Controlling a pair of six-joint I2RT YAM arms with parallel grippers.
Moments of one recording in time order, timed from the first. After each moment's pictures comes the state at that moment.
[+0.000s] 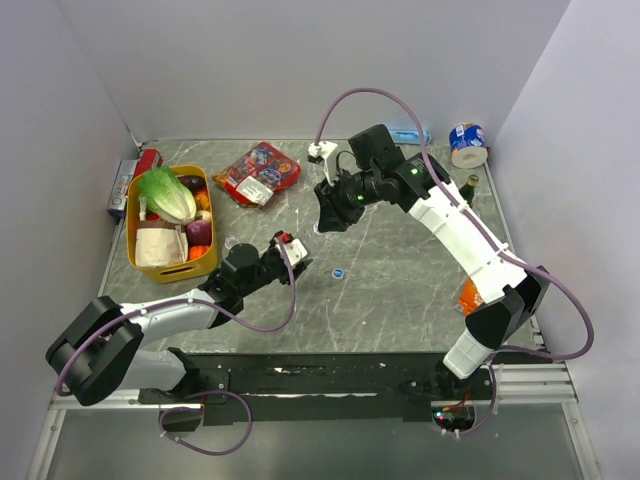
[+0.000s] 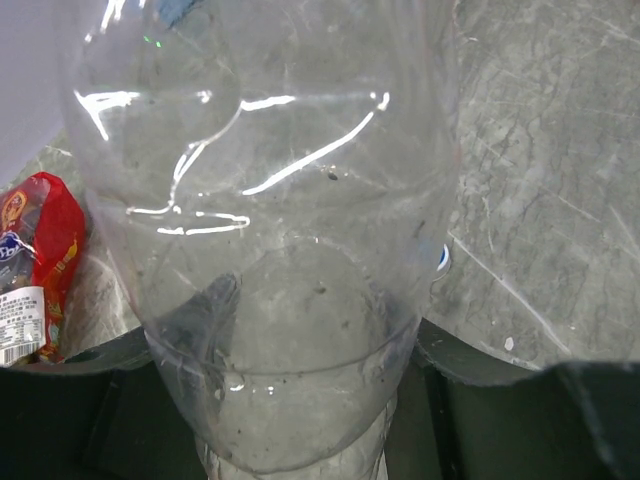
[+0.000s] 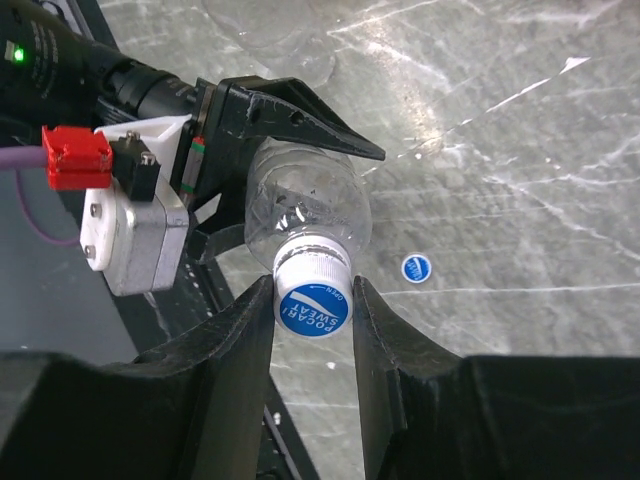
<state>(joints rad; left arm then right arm) -0.73 1.27 0.47 0.67 0.17 0.31 0.64 1.63 1.85 -1.06 -0.47 -0.19</state>
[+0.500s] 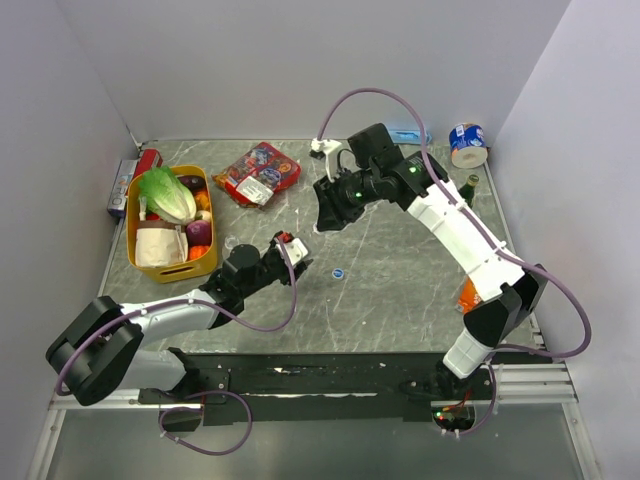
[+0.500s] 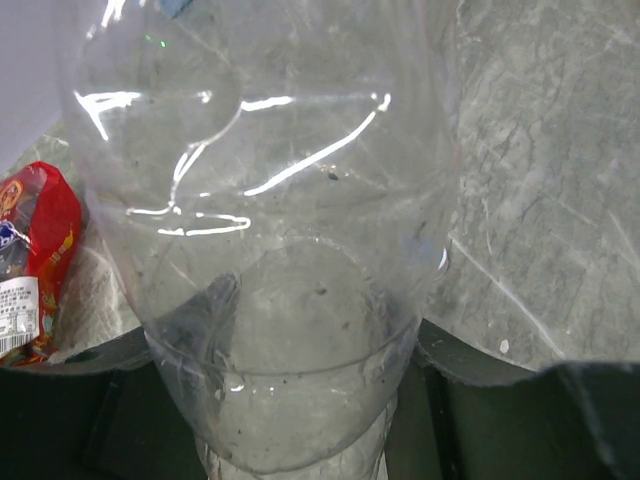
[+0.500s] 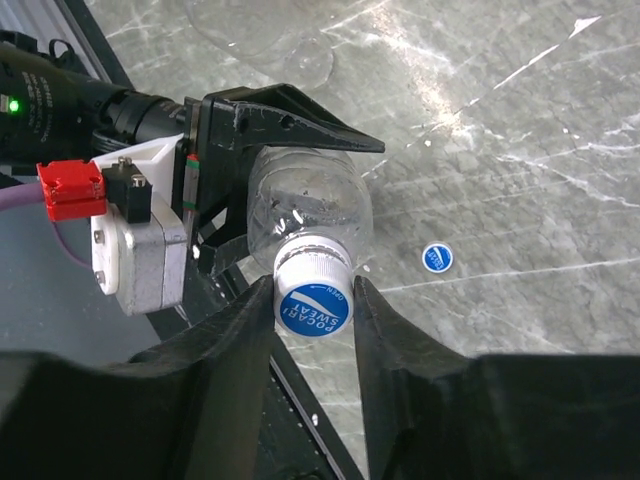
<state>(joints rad) -0.75 1.27 0.47 0.66 0.14 0.29 0.63 1.64 1.86 -1.06 -0.45 -0.07</state>
